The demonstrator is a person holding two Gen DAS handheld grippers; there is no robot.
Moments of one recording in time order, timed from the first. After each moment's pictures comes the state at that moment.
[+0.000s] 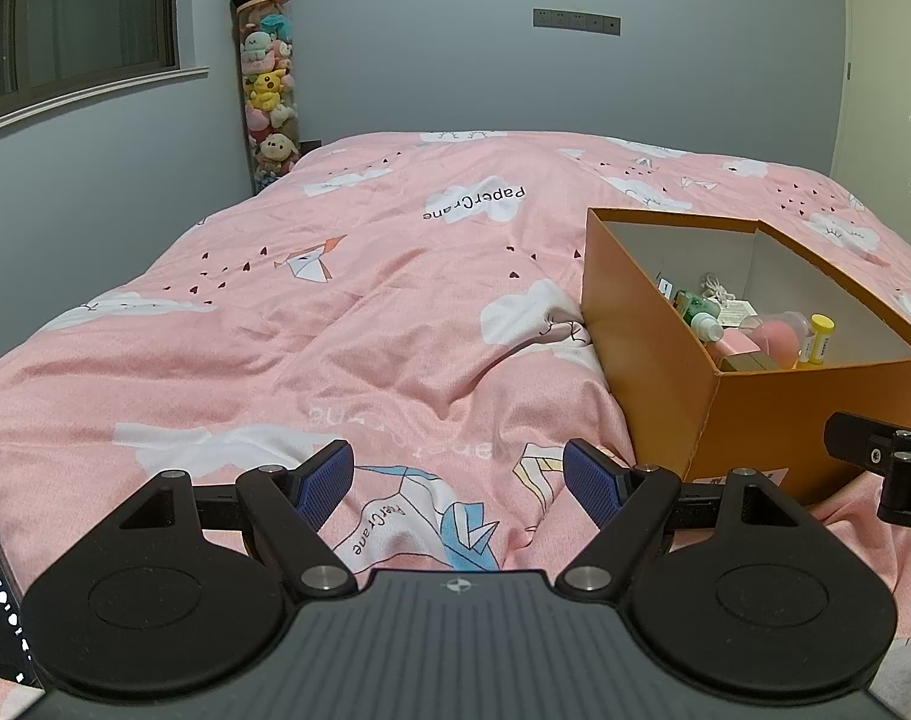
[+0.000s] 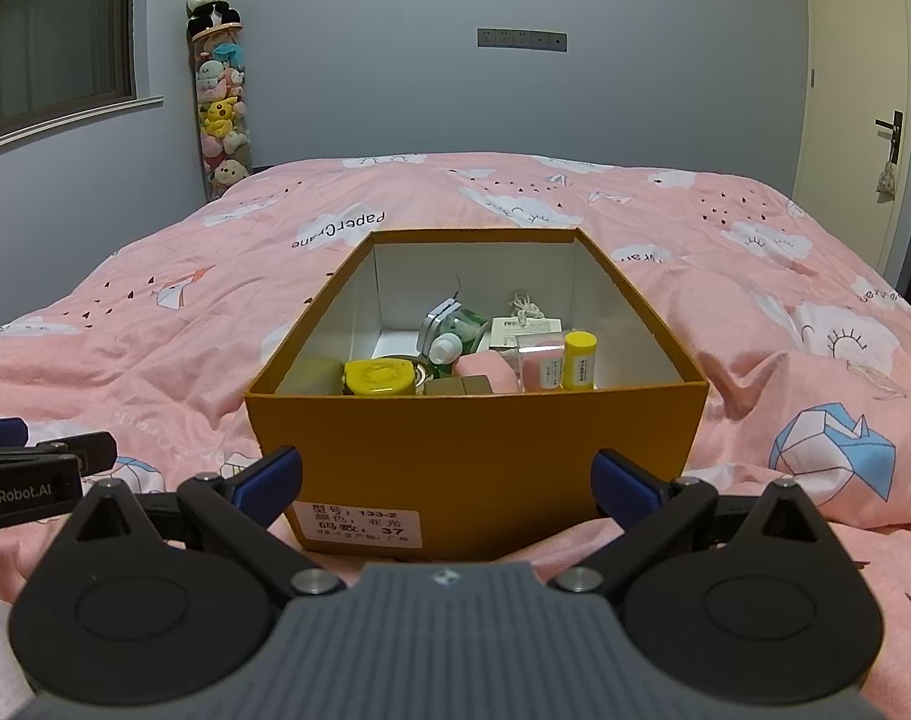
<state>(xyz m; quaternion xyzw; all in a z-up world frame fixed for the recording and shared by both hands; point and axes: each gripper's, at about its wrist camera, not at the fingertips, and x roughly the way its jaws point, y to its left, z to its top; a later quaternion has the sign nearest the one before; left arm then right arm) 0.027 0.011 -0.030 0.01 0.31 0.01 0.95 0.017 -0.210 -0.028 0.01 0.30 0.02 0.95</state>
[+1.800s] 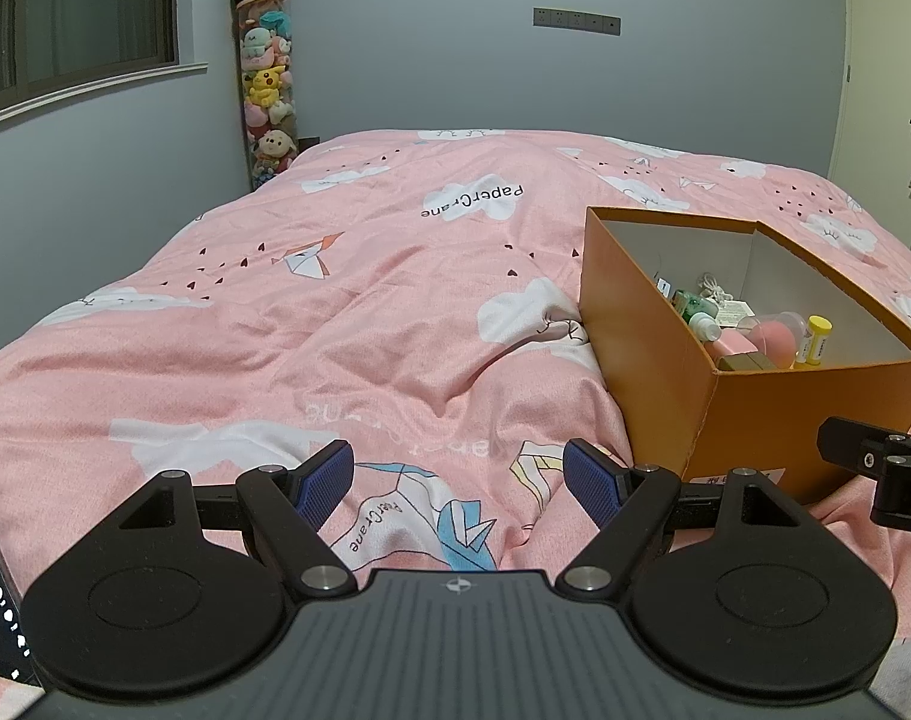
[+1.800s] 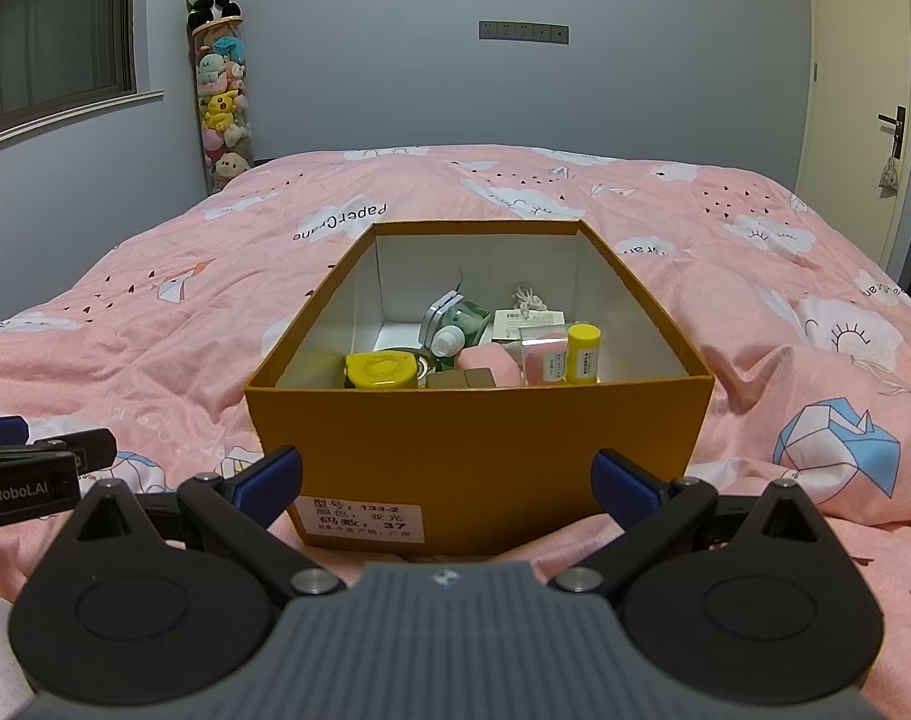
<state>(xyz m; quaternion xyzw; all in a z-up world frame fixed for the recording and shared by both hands) 0.027 0.012 -0.030 0.01 0.32 0.01 0.95 0.021 -0.215 -0.028 0.01 0.31 0.03 0.95</state>
